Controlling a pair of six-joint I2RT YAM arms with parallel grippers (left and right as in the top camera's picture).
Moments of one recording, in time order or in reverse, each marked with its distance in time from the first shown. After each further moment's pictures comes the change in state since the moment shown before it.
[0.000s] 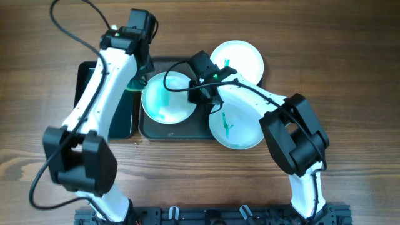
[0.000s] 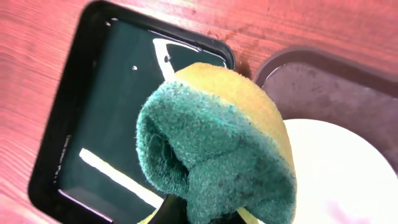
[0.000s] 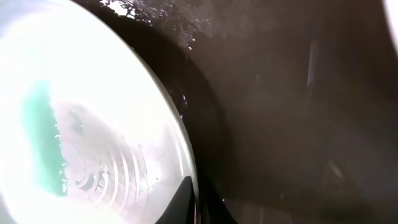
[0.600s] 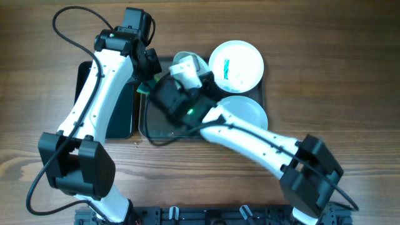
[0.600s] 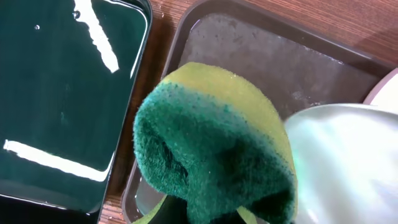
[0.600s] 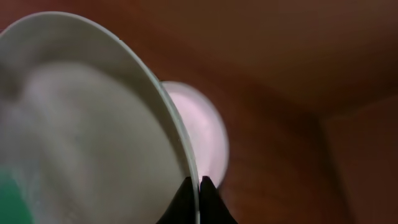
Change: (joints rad) left arm 0.012 -0.026 0.002 -0.018 0.319 0.002; right arm 0.344 -0.247 0.014 -0.159 1.262 -0.352
